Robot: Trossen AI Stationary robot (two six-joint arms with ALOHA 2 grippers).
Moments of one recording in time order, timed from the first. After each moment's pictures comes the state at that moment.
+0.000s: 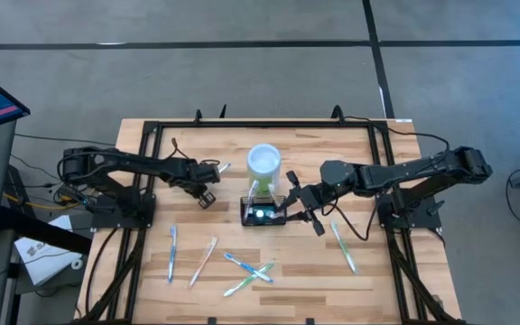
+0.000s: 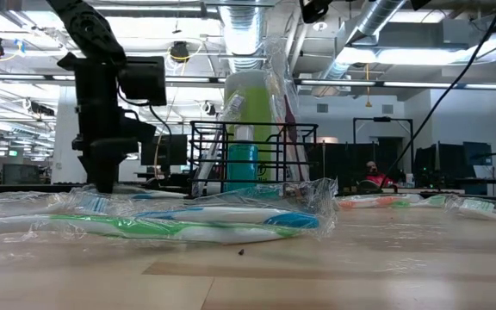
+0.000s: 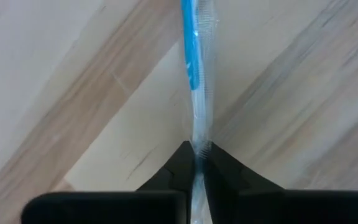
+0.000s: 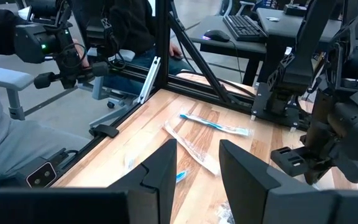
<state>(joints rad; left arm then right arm) 0.24 1.46 0.66 -0.63 -0.21 -0.47 0.10 1.32 0.91 0.14 -0.31 -0.16</state>
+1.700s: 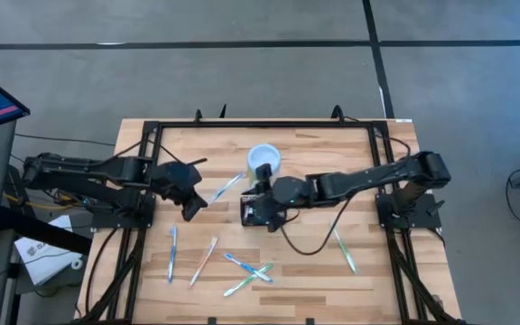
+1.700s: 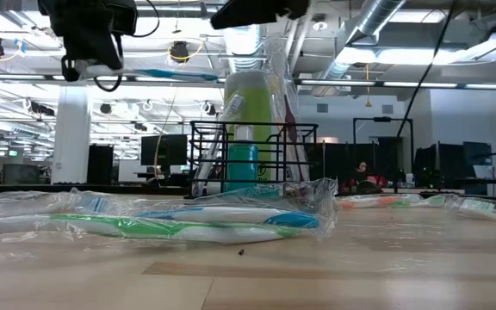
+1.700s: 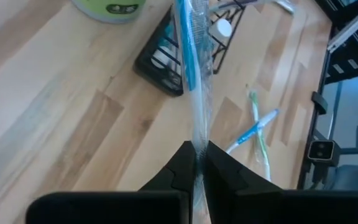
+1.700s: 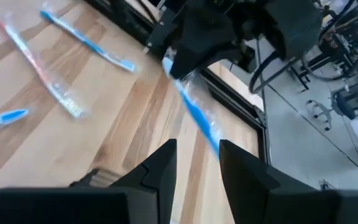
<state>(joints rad) -0.04 0.94 0.80 -0.70 0.06 -0.70 0.17 1.71 1.37 -0.15 0.29 -0.58</state>
